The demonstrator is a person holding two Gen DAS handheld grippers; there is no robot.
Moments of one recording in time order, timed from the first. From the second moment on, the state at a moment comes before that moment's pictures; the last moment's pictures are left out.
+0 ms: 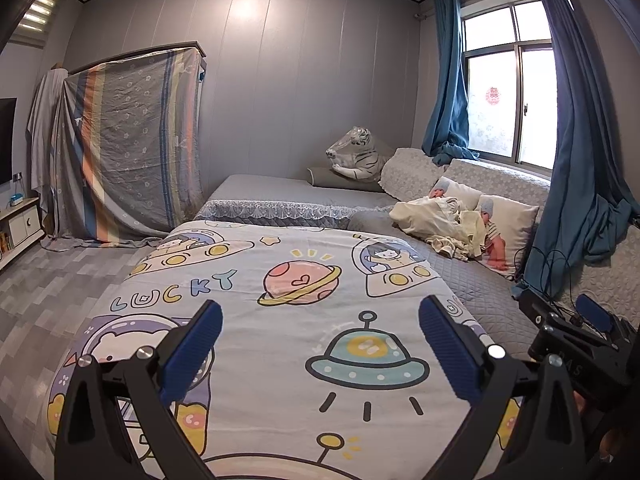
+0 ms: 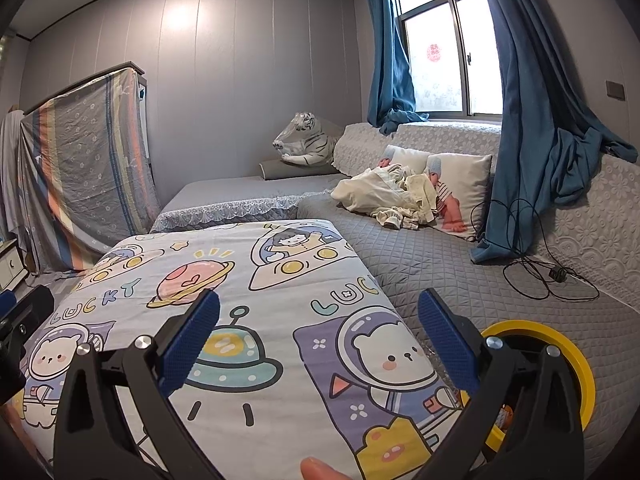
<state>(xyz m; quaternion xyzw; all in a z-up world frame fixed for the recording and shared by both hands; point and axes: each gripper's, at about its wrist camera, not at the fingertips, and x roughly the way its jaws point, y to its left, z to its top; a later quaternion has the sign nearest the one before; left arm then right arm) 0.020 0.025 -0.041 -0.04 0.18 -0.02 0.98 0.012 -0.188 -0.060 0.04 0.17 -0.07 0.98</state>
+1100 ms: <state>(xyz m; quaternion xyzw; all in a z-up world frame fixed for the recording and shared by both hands) 0.024 0.025 -0.046 -0.05 0.18 -0.03 0.98 0.015 -0.187 -0.063 0.04 0.18 -0.07 0.98</state>
